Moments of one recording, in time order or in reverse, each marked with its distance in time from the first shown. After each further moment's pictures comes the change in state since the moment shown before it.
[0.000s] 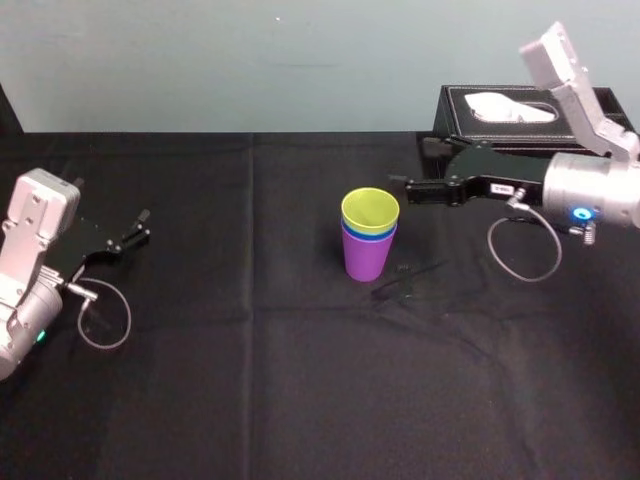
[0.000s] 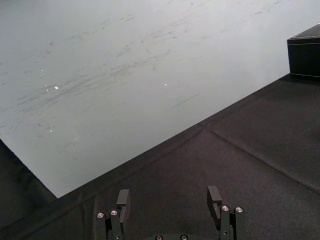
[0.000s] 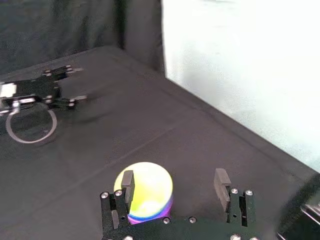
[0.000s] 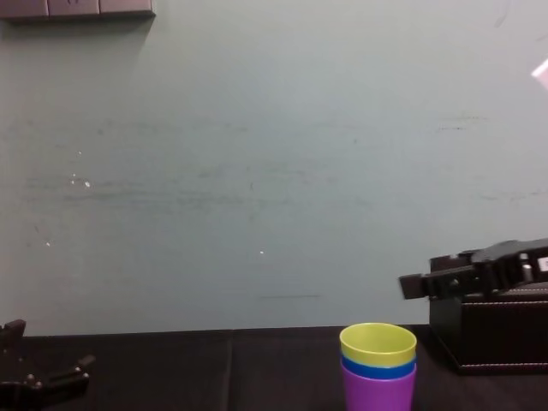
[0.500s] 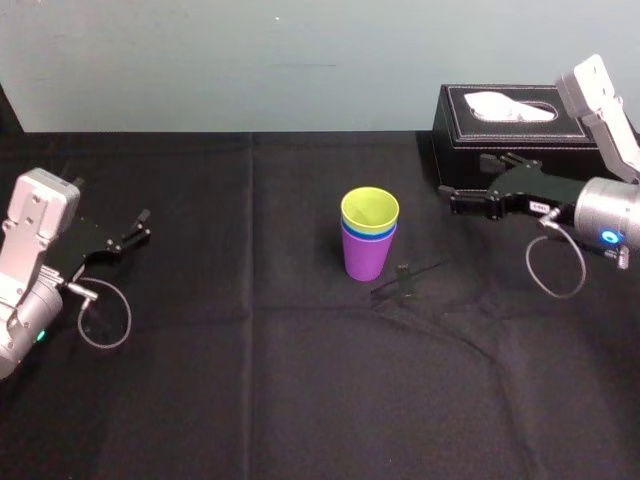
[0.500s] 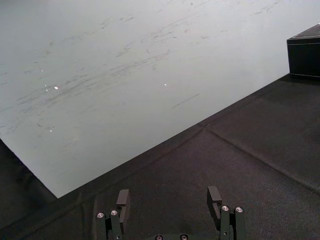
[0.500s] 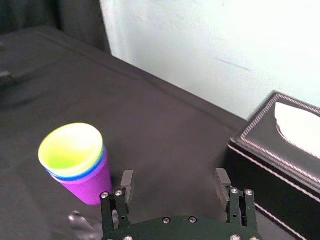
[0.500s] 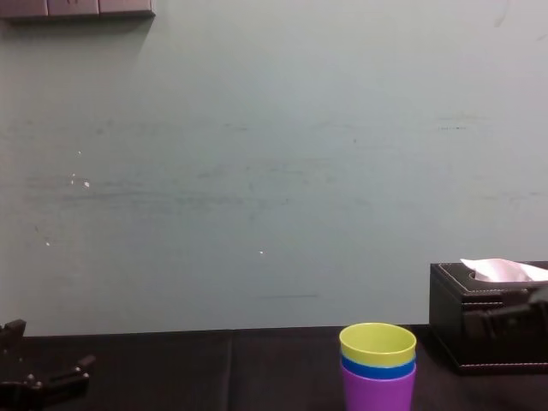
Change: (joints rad) left arm 0.000 0.000 0.000 0.000 0.000 0.000 0.000; right arm -0.094 0.027 0.075 0.012 -0.046 -0.002 -0.157
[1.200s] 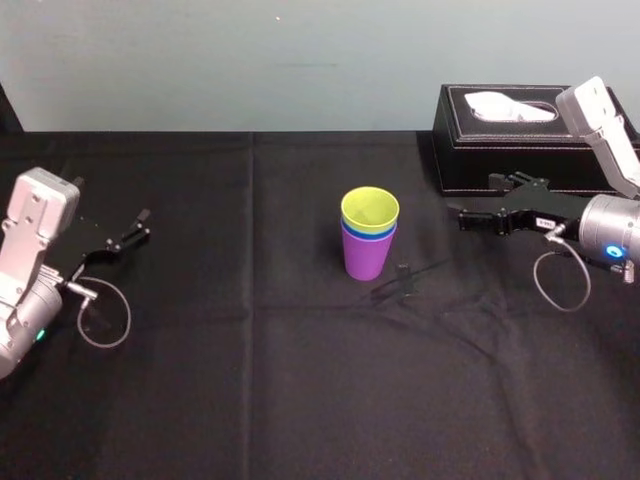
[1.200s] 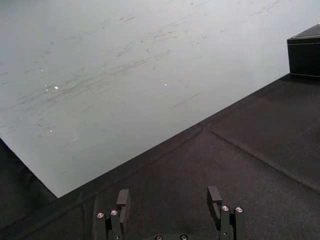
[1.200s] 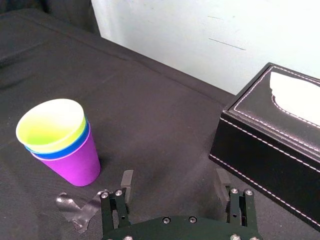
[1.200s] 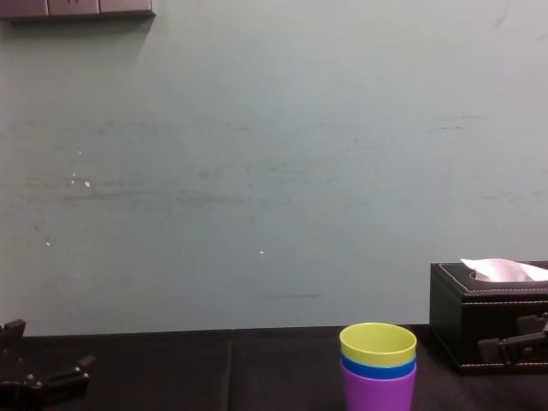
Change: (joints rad) left arm 0.000 0.000 0.000 0.000 0.000 0.000 0.000; right arm -0.016 -0.006 0.009 0.043 -0.027 0.006 0.005
